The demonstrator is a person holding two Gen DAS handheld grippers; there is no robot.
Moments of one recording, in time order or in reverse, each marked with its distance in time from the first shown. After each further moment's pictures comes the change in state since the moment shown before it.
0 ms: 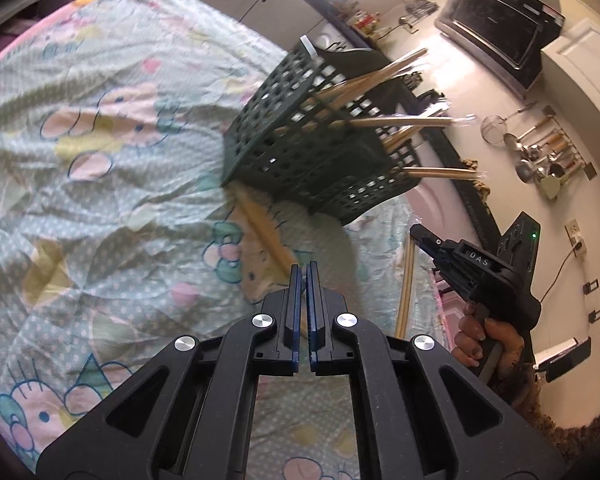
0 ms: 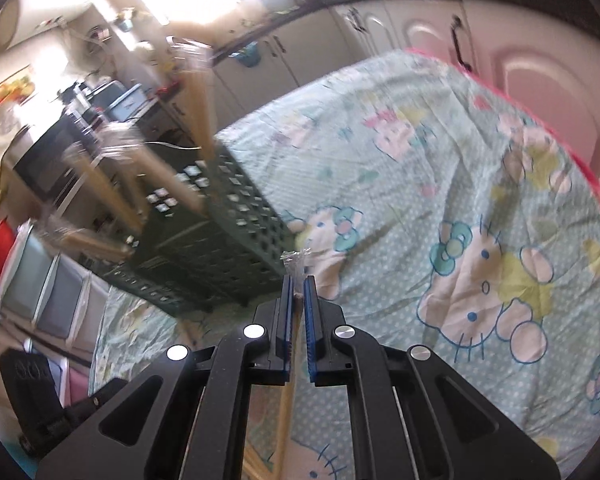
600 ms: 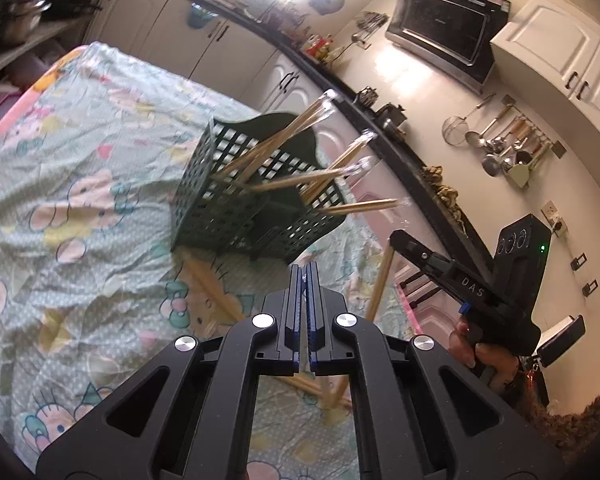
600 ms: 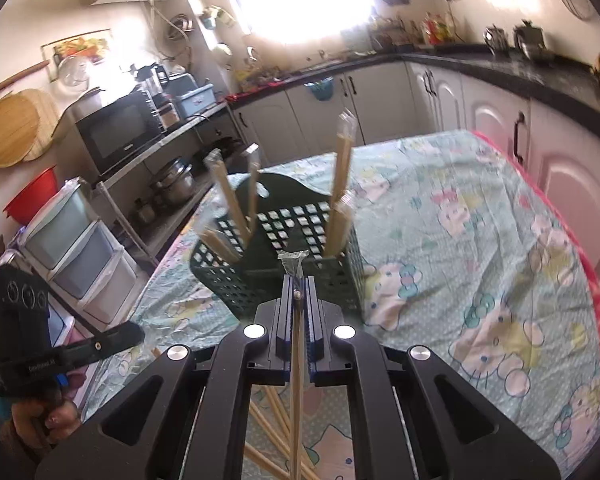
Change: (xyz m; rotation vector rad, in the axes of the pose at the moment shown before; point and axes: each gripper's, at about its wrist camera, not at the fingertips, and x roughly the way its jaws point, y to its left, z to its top) left arm -0.039 -0.061 0.020 0.148 -0.105 -0.059; right arm -0.062 0.071 0.000 -0.255 -0.125 0.098
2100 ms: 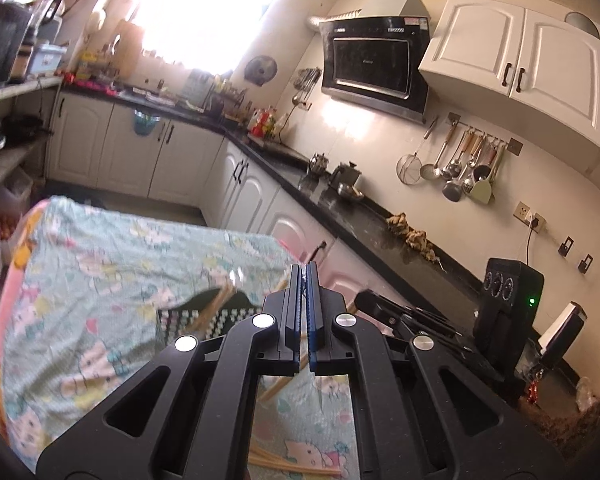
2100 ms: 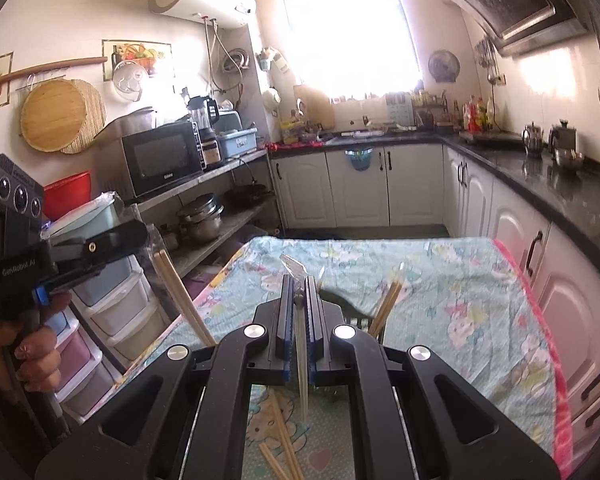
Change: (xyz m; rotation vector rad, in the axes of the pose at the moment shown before) left arm -0.059 -0.091 0.101 0.272 -0.236 -0.041; right arm -0.056 0.063 0.072 -0.210 -0.205 0.037
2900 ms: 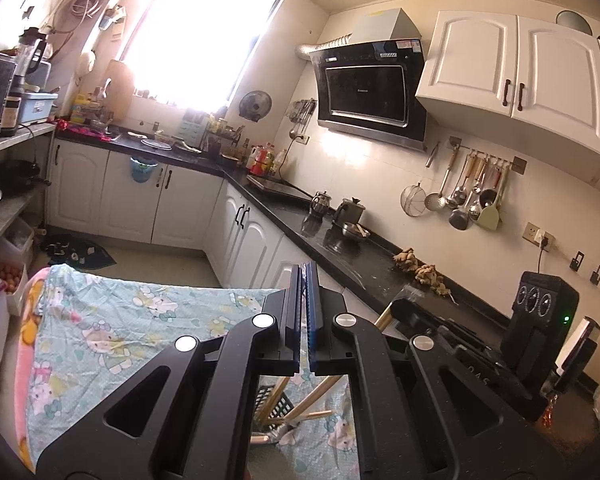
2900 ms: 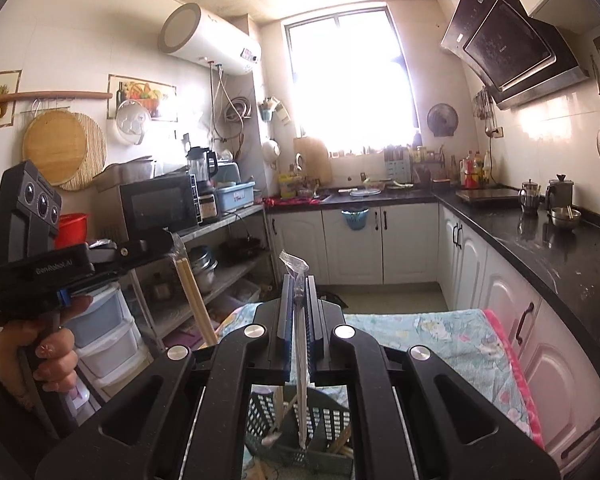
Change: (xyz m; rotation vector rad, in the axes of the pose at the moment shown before) left arm 0.026 -0.007 0.078 0.064 -0.090 0.023; right arm -0.006 -0.007 0.071 -0.031 -0.183 -0.020
